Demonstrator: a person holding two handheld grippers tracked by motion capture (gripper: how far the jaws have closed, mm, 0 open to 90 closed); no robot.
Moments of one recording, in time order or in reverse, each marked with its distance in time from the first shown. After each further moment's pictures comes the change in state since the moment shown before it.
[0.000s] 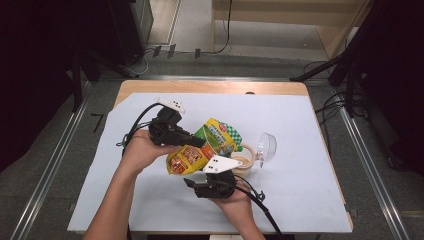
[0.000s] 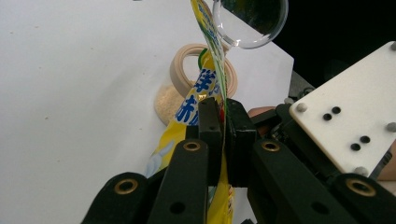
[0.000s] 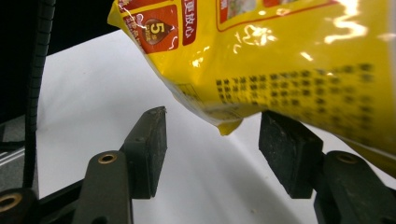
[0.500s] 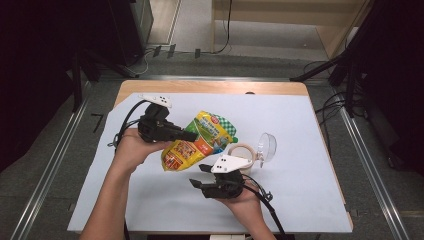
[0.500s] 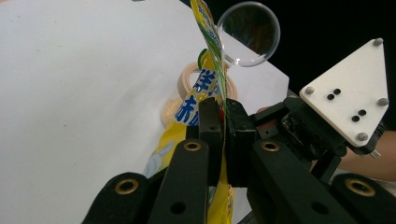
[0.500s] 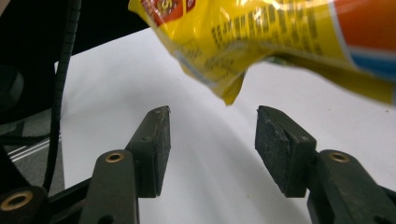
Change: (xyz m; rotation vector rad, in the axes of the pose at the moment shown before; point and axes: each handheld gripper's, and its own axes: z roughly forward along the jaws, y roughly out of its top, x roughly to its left) left arm 0.006 -0.006 -0.025 -0.101 0.004 -0.013; right arm -0.007 0.003 -0.021 -0.004 0.055 -0.006
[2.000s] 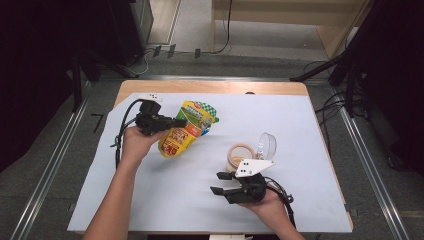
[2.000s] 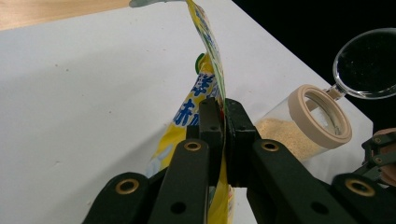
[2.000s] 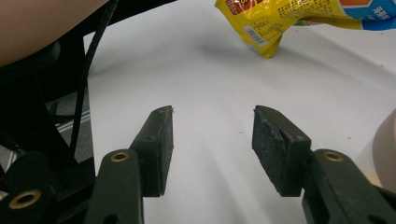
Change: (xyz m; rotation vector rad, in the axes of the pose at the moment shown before) left arm 0.075 -0.029 0.014 -0.136 0.185 -0.130; right arm -0.025 -0.027 -0.042 0.050 0.101 0.013
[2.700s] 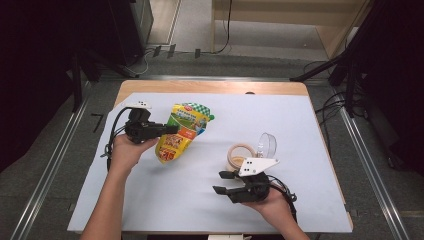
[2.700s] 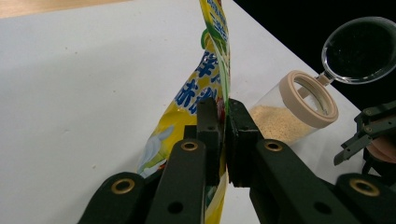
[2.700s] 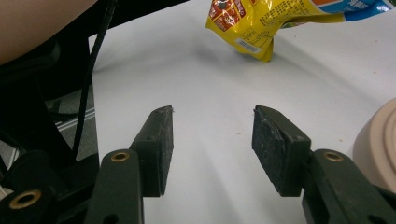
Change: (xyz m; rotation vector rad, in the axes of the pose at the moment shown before) left arm -0.008 -0.021 -0.028 -0.013 0.026 -0.004; right arm -0.001 0.004 -0.009 -0.003 0.010 -0.015
